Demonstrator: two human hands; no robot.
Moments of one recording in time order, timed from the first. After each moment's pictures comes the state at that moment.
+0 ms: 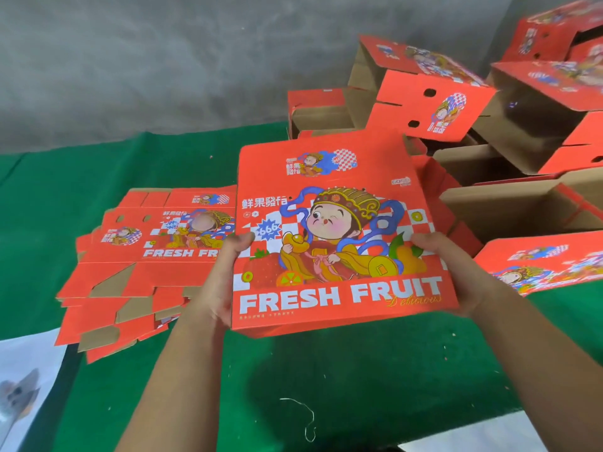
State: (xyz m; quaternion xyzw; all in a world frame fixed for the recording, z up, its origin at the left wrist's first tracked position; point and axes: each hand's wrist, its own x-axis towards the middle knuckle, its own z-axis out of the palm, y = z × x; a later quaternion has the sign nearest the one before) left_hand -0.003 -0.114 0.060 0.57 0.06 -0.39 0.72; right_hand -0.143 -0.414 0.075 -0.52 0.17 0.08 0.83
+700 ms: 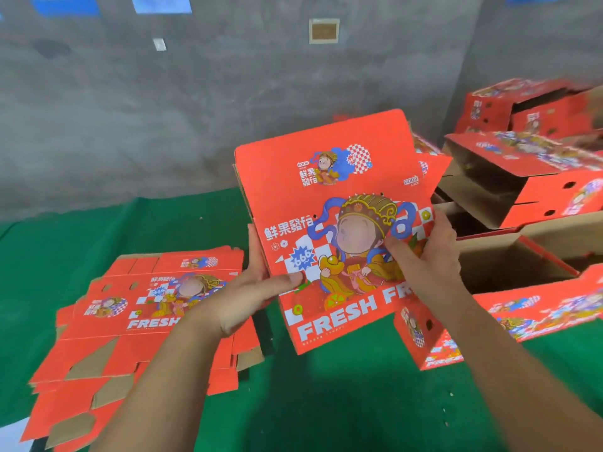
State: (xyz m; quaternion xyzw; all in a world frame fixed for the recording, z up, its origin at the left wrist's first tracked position) left_hand 0.031 -0.164 0.117 0.66 -0.30 -0.29 0.63; right_hand -0.092 -0.429 0.133 -0.79 0.31 -0.31 0.42
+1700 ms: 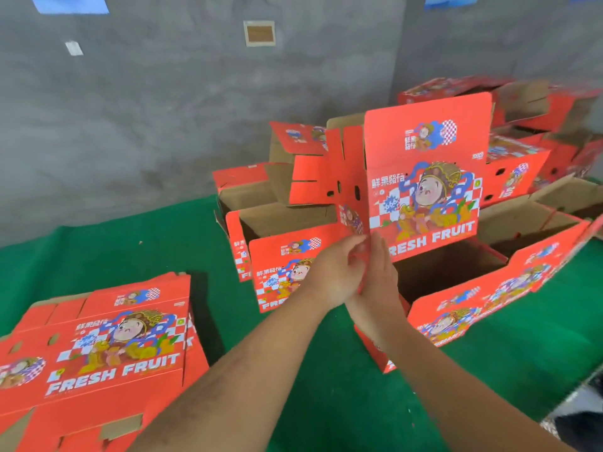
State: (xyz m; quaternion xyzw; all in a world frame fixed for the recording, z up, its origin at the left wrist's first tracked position) left_hand 0.002 -0.390 0.115 0.74 -0.42 -0.18 0.49; right_hand -0.080 -0.455 0.072 -0.85 0.28 -0.30 0.34
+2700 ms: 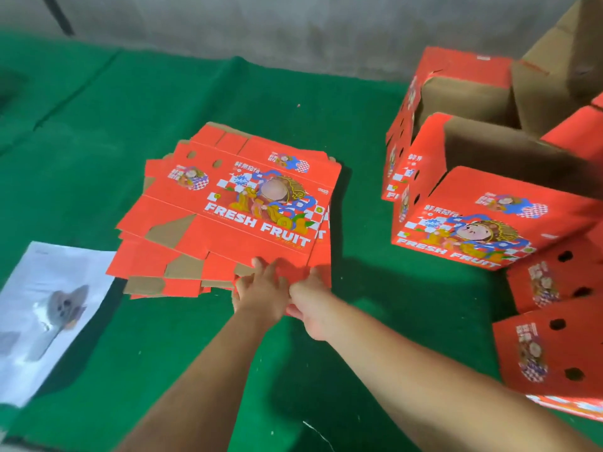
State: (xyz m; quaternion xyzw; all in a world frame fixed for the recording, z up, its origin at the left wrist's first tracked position) left_hand 0.061 -0.073 -0.078 0.92 0.11 -0.22 0.31; right_hand 0.053 -0.171 -0.061 -0.67 0.32 0.26 0.61
